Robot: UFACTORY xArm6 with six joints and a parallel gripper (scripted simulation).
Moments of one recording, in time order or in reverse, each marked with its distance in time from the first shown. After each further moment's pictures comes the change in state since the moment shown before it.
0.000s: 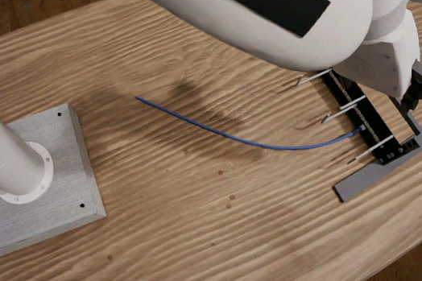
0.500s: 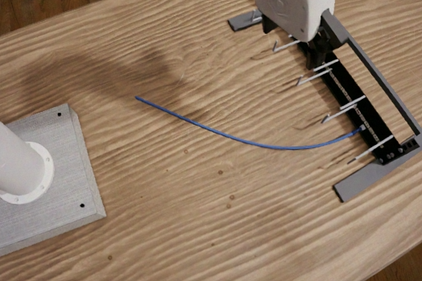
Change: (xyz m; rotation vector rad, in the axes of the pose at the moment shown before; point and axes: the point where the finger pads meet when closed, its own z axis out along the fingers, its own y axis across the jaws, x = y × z) arm -0.009 -0.124 -0.063 0.246 -0.208 0.195
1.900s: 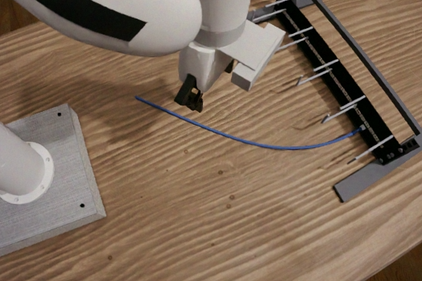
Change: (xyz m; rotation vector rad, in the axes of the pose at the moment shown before) arm -0.119 -0.072 0.075 0.072 -0.255 1.200
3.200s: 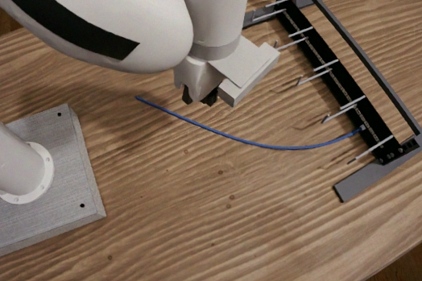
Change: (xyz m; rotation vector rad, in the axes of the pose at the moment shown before) arm 0.004 0.010 0.014 0.007 0.012 0.158
